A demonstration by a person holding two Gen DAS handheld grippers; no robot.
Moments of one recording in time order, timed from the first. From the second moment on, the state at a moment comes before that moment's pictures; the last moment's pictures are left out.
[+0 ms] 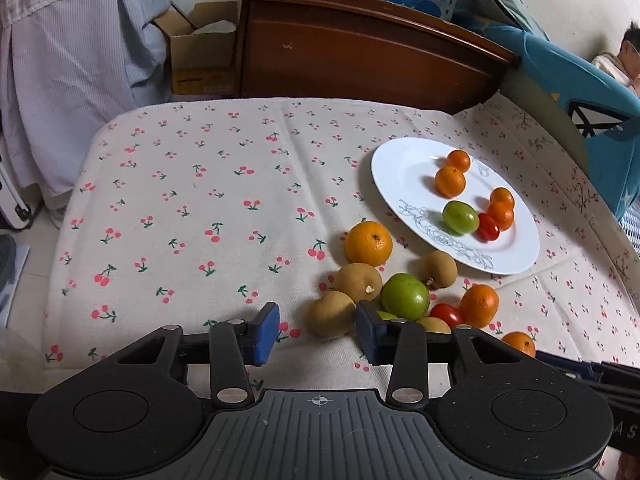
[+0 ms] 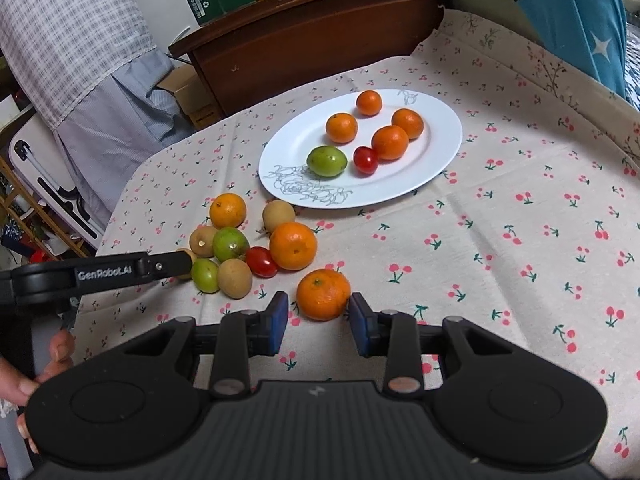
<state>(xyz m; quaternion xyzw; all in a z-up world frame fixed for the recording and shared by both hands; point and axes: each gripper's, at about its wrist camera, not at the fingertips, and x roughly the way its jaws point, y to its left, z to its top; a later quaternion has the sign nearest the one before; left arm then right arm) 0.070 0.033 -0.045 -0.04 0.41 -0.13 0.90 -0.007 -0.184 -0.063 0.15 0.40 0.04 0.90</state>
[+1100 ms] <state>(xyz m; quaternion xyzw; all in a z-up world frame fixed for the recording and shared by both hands) 0.061 0.029 -0.038 -0.02 0.38 -0.15 0.91 -0.006 -0.181 -0.058 0.17 0.38 0.06 0.91</state>
